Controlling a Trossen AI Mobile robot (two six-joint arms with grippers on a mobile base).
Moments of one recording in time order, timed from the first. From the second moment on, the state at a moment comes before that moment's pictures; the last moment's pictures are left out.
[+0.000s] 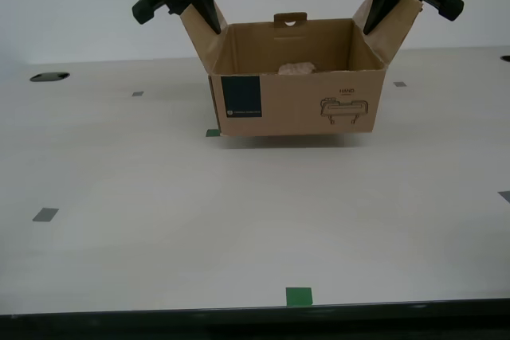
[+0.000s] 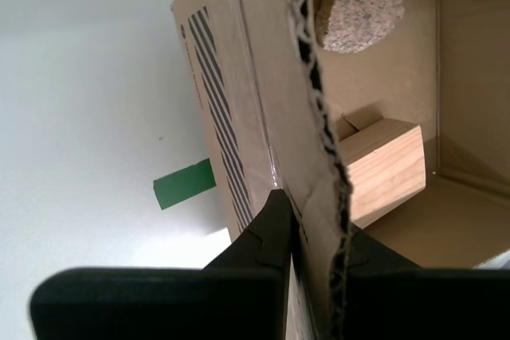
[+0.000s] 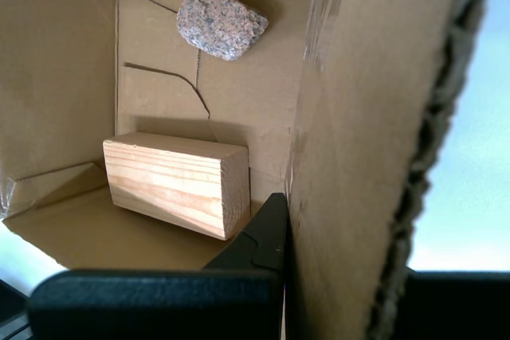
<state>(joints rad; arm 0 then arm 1) 0.19 1.87 1.48 -0.85 -0.45 0.16 -0.41 2.06 1.78 -0.92 0.40 -0.21</state>
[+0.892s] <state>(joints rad) 0.23 1.82 1.48 -0.88 -0.45 0.13 -0.43 1.73 1.43 -0.76 0.39 -0.31</state>
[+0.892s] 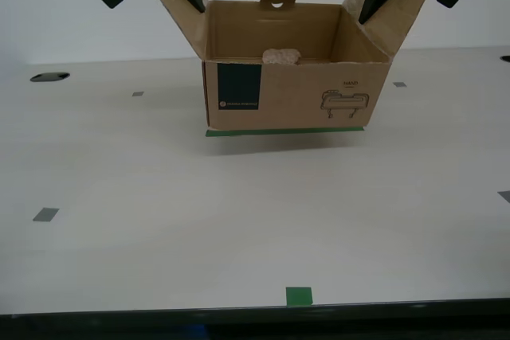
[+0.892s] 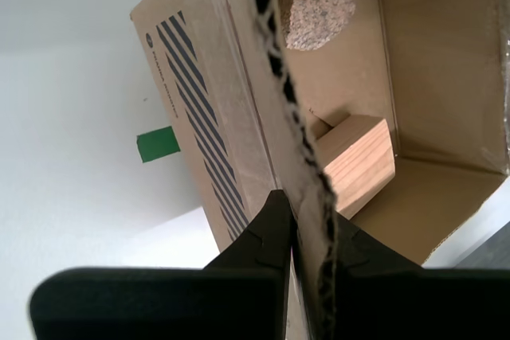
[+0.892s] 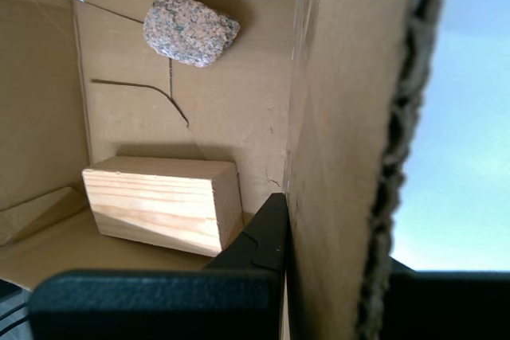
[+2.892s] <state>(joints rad) 0.26 1.33 0.96 -0.78 -0.45 0.16 -0.57 1.40 1.03 -0.61 0.32 -0.36</state>
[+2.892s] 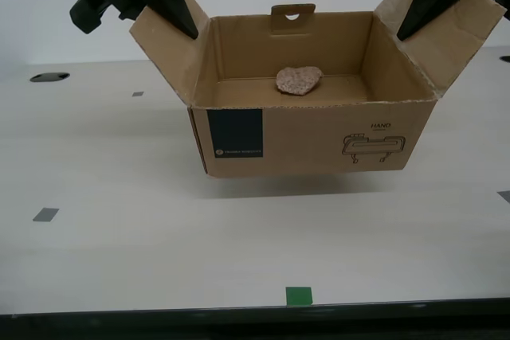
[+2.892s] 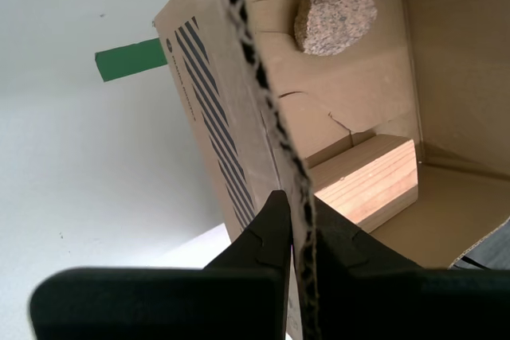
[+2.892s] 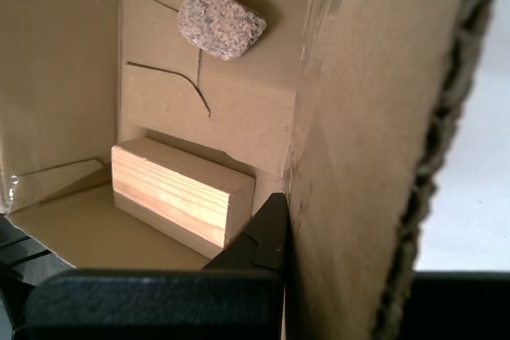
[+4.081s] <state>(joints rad) 0.27 1.30 0.88 -0.81 -0.45 0.18 -0.59 1.38 1.01 -0.61 0.38 -0.45</state>
